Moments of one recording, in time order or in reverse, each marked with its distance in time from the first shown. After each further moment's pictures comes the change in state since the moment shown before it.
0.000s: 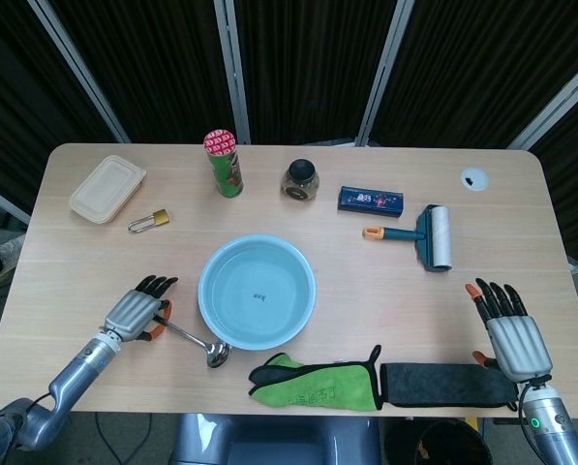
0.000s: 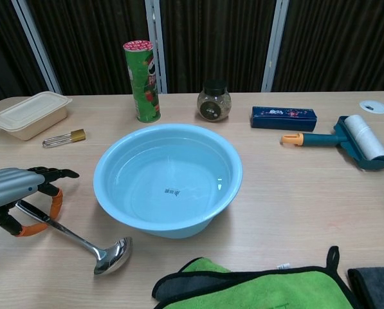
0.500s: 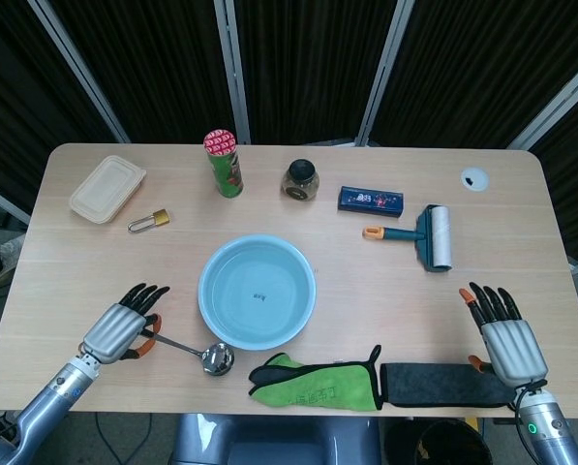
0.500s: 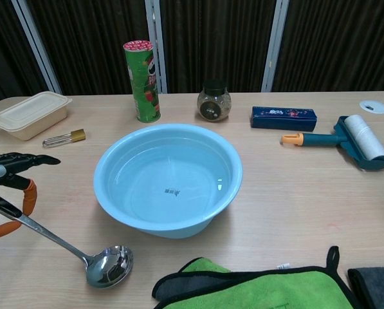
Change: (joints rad) left arm 0.097 0.159 0.061 -0.231 0.112 0.231 0.064; right arm -0.008 -0.002 -0.016 -0.010 -0.034 0.020 -0.011
